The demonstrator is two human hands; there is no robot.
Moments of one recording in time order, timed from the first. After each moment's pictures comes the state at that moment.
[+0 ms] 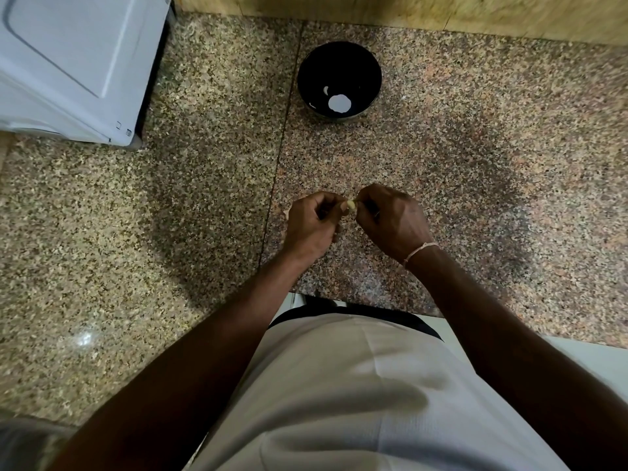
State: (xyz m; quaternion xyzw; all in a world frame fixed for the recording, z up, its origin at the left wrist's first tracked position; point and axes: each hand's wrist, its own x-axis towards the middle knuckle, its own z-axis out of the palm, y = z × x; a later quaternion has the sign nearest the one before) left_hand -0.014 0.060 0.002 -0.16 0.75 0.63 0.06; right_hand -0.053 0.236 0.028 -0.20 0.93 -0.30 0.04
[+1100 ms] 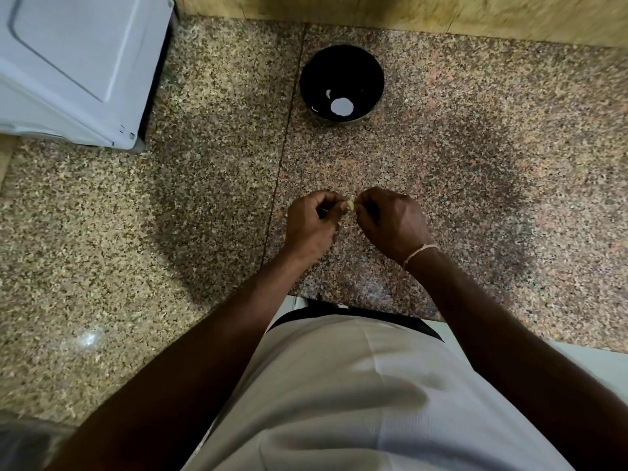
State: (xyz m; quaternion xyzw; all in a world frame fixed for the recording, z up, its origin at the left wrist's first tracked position) left_hand -0.018 0.057 0.014 -0.16 0.78 0.61 0.05; right_hand -0.058 0.232 0.022 -0.20 0.93 -0.30 0.04
